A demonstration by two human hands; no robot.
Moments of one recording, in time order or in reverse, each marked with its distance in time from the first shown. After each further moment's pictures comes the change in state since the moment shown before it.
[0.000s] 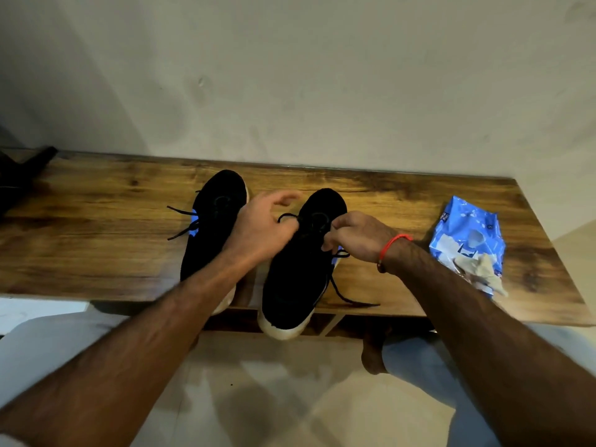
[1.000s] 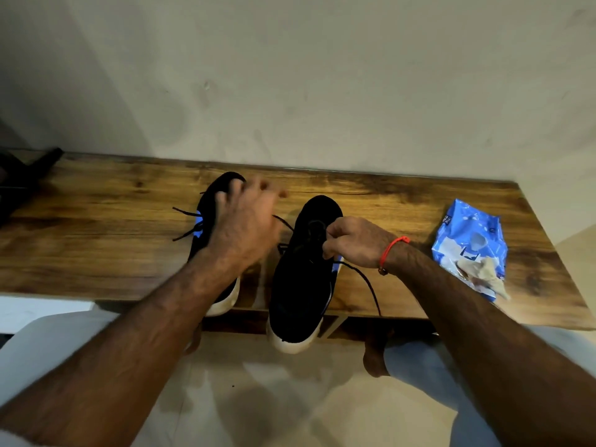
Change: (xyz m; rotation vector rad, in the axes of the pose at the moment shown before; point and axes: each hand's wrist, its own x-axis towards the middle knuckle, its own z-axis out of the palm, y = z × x) left_hand -0.001 -0.002 -0.027 0.749 0.054 0.175; right_hand 0.006 -0.002 0.010 -0.109 -0.056 -0.120
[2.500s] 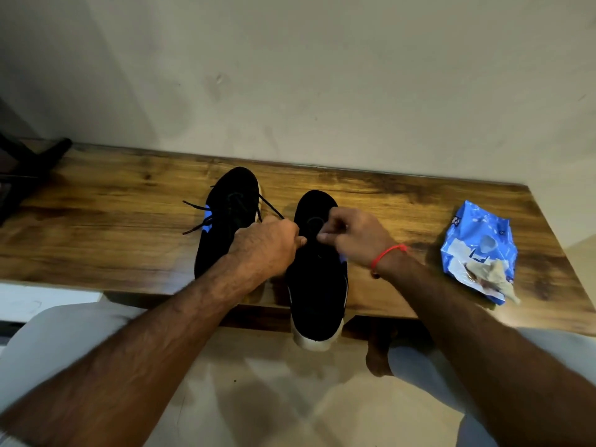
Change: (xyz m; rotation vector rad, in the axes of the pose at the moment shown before) left_hand -0.013 0.011 0.010 -0.005 -0.318 -0.038; right_hand 0.016 0.001 0.024 0.038 0.309 -0.093
